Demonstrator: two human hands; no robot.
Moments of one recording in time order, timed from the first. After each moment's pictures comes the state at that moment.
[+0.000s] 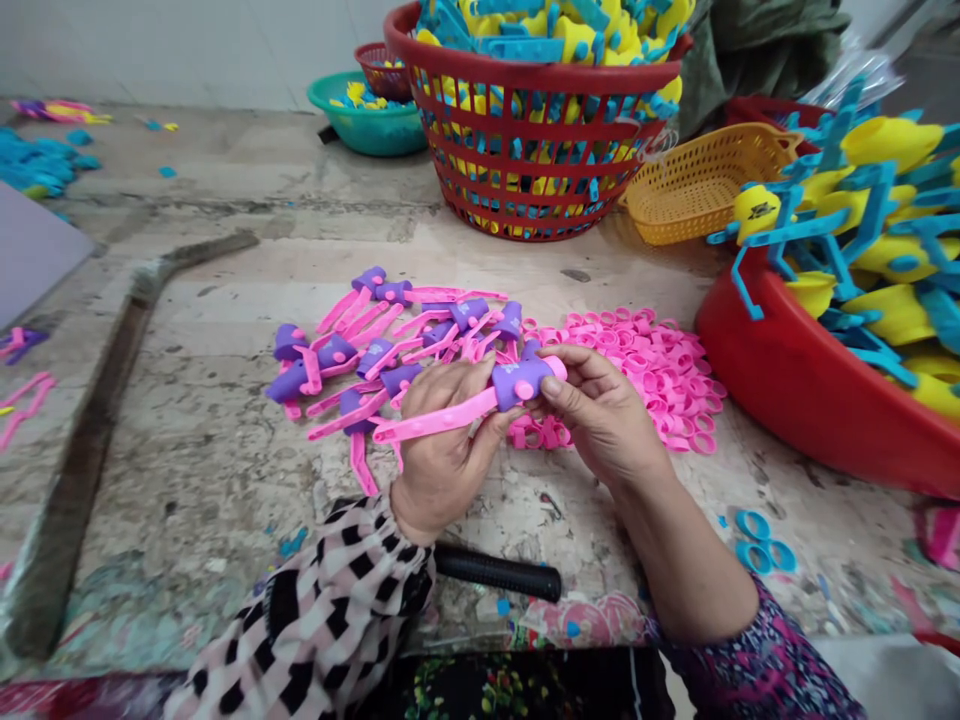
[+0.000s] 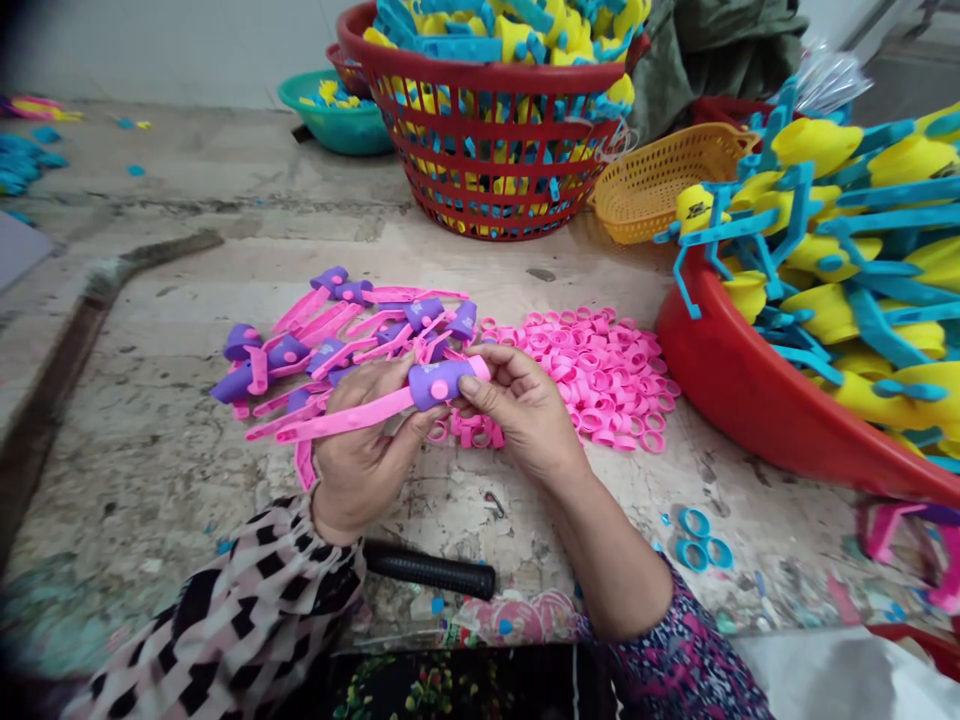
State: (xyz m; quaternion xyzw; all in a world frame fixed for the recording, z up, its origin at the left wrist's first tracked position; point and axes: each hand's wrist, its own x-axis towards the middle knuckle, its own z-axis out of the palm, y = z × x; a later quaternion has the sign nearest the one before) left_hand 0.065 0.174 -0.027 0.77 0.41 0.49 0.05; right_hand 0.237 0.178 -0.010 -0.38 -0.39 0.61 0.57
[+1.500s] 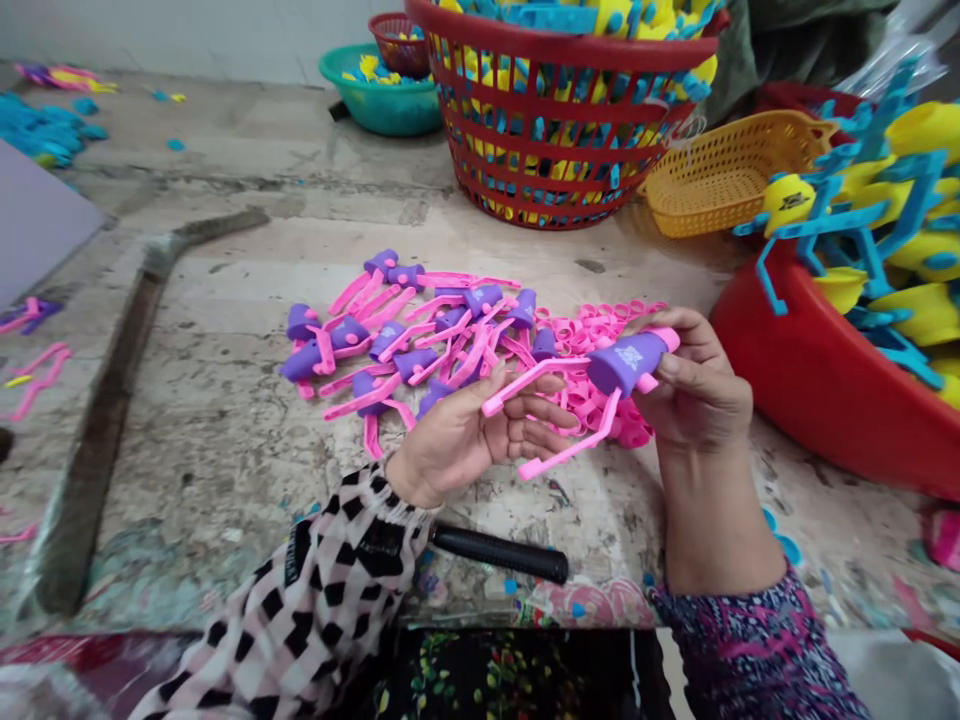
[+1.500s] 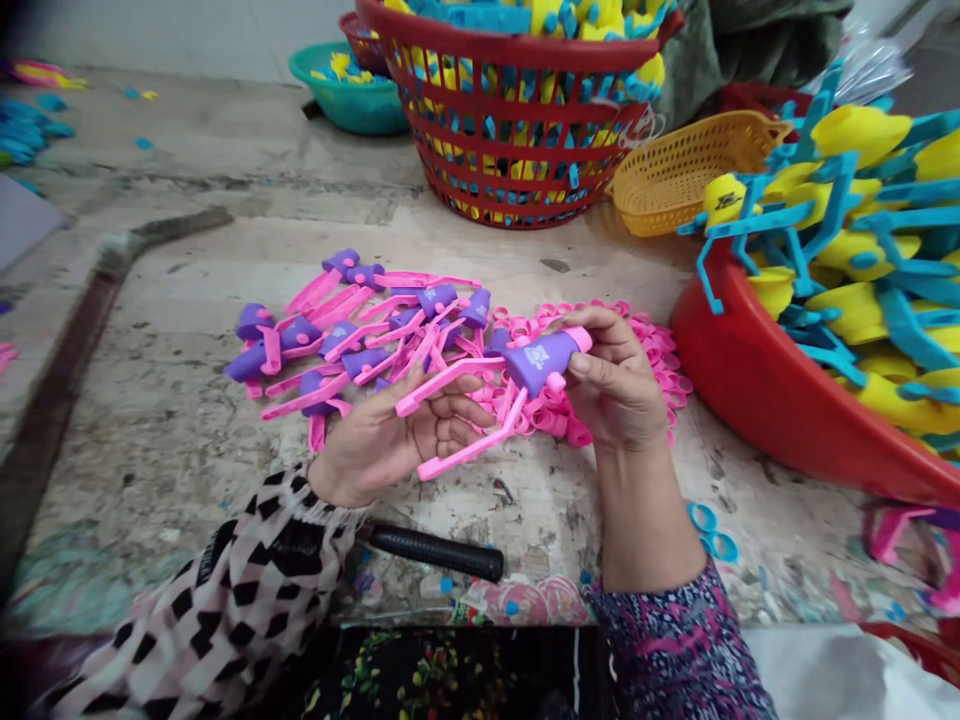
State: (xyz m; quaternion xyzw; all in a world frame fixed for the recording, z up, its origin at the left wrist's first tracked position) left_hand 0.065 0.180 -0.017 0.31 0.21 0.31 0.87; right_hand 0.291 0.191 -0.003 -0.39 -0.48 0.46 0.64
